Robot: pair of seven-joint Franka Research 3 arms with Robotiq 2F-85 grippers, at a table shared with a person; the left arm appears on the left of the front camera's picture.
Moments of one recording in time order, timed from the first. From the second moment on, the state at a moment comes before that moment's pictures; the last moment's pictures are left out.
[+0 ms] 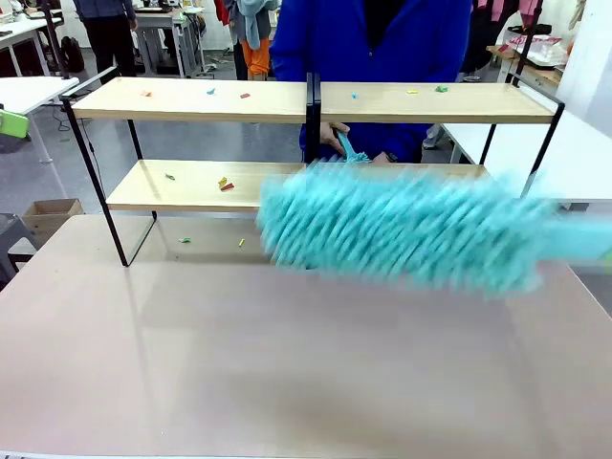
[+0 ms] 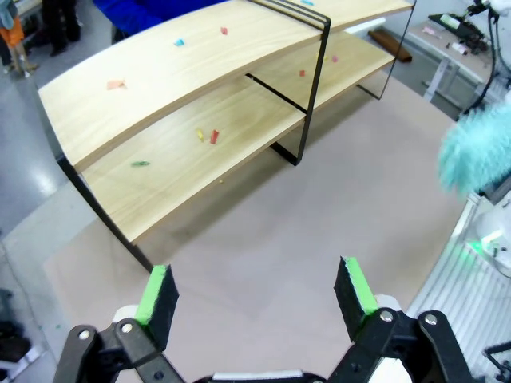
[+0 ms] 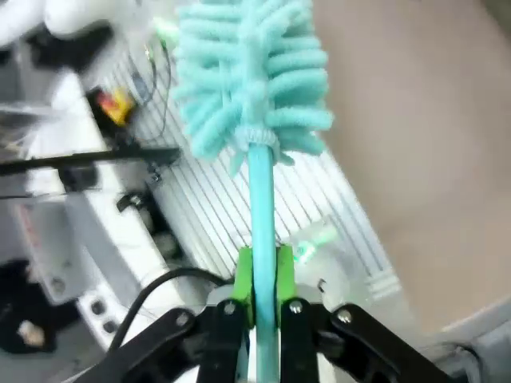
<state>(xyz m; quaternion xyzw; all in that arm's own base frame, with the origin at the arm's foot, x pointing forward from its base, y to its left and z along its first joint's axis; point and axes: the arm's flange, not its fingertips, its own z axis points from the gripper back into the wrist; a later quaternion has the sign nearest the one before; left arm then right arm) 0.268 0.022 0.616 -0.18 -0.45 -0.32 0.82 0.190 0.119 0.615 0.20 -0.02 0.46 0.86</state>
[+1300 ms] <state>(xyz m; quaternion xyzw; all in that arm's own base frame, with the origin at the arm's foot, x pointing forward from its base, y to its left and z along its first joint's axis) 0.268 0.022 0.617 -0.18 -0.45 -0.32 0.82 0.298 0.281 0.569 0.14 -0.09 0.36 0.92</state>
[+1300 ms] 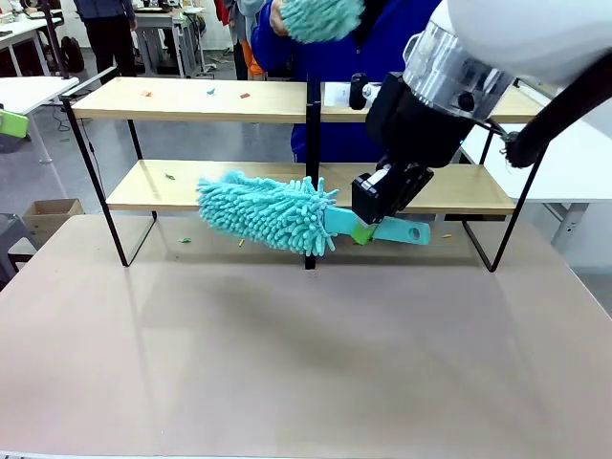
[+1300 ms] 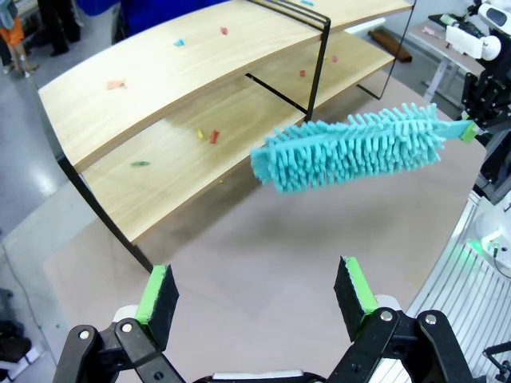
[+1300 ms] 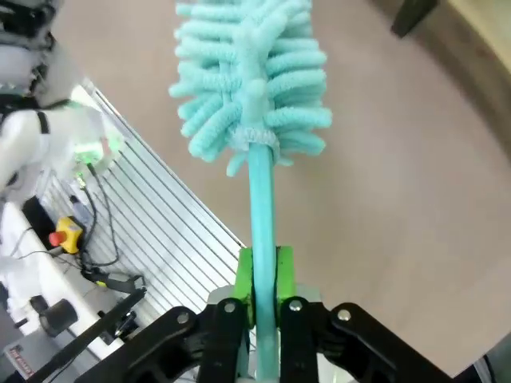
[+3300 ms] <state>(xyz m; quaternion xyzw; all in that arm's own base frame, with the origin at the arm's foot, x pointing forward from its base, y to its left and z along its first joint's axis) 0.268 0.022 0.617 -0.18 -0.45 -0.32 0.82 0.377 0.432 0.486 0.12 -0.21 0.12 0.96</state>
